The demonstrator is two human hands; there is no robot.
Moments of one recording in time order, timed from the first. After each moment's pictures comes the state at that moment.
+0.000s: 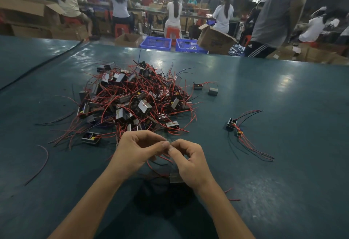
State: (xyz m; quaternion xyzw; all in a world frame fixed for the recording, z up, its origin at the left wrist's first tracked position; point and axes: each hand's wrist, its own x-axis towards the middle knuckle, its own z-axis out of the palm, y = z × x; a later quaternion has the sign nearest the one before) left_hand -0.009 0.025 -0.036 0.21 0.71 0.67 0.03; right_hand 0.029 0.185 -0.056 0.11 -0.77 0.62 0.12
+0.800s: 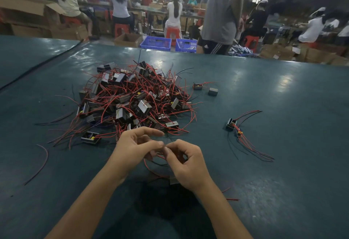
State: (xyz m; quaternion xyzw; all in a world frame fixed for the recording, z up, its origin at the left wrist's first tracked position) left_hand -0.013 0.024 -0.038 0.12 0.69 0.71 0.07; right_hand 0.027 0.182 -0.066 0.14 -0.78 0.58 0.17
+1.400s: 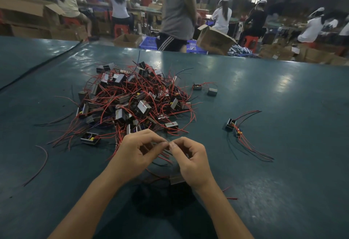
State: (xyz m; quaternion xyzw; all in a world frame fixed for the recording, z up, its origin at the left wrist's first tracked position) left_hand -0.009 0.023 -0.036 0.35 0.78 0.51 -0.12; right_hand 0.026 0.186 -0.060 0.11 -0.75 0.63 0.18
